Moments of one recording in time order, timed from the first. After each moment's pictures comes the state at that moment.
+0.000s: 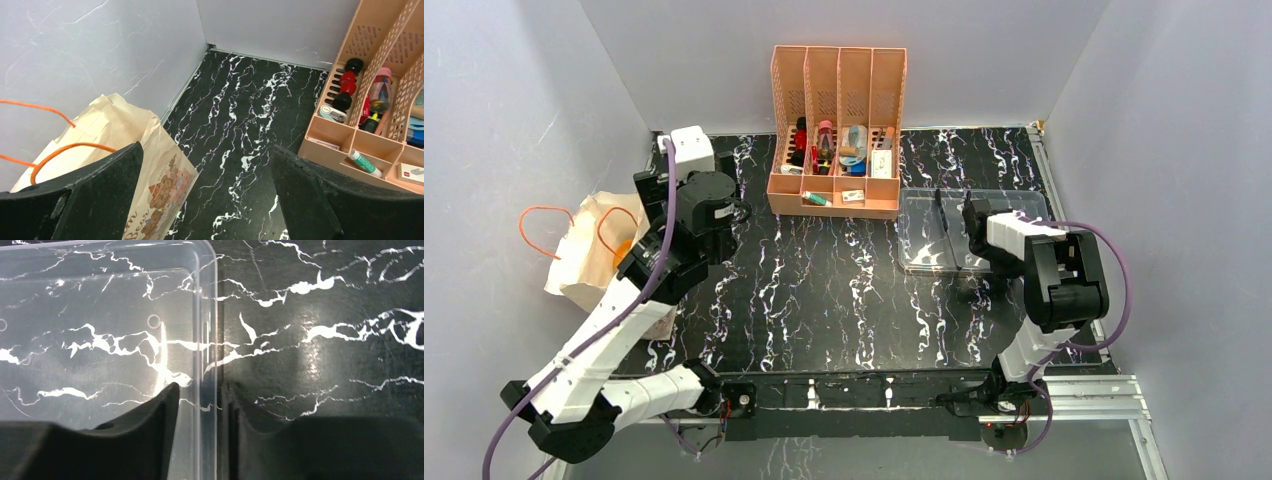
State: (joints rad) left arm -0.71 1.01 1.32 -0.65 -1.19 -0.12; right arm 0.09 1.70 0.93 -0.83 0.86 1.83
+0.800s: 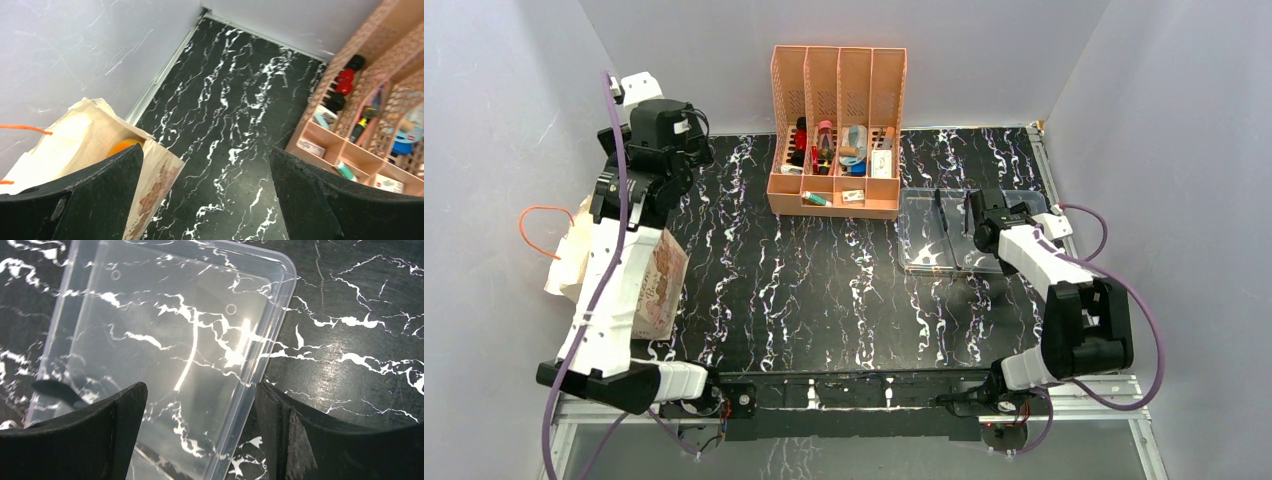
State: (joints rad) left arm -0.29 1.30 1.77 -0.97 -0.71 -0.29; right arm 0.10 1.46 0.90 -0.63 0.82 1.38
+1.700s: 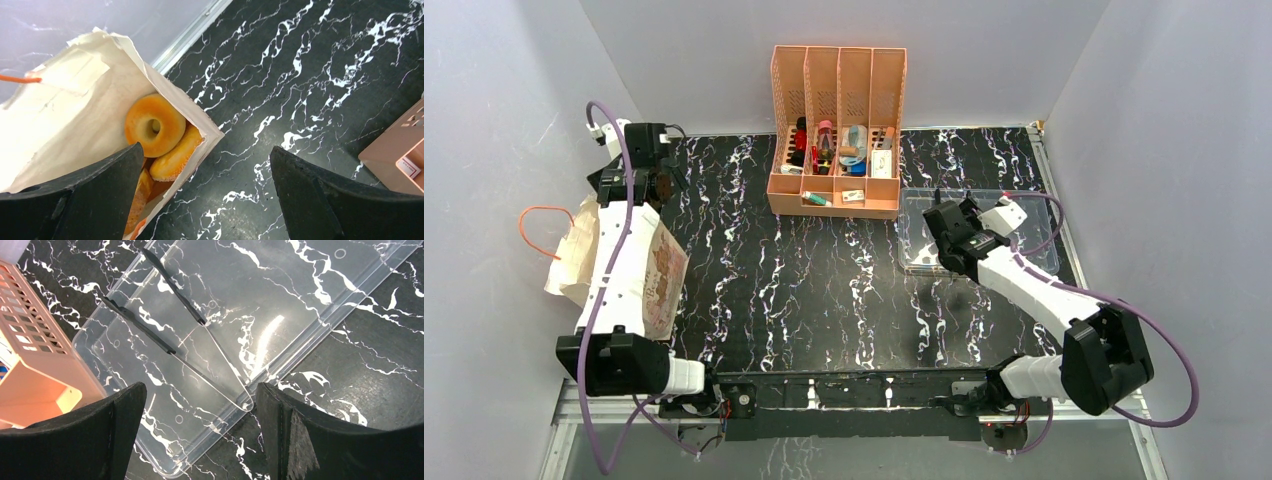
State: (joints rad) left arm 0.04 1.36 1.52 -0.98 -0.62 -0.42; right arm 0.48 1.29 0.86 -0.55 0.86 1.22
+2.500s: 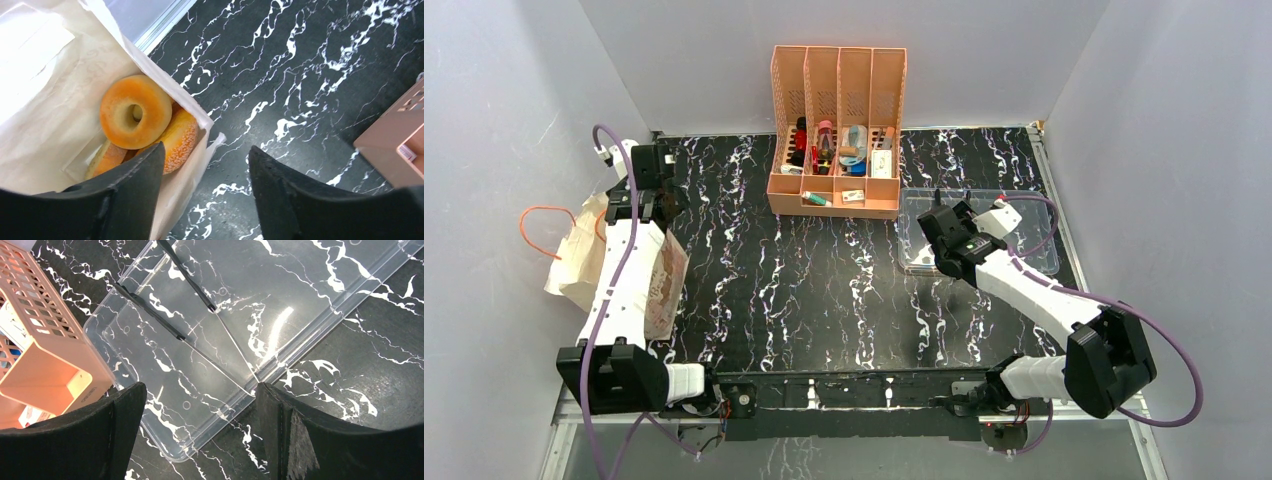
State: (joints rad) left arm 0.04 1.28 1.31 -0.87 -0.55 -0.46; right arm 0.53 1.28 0.85 -0.56 0.85 1.25
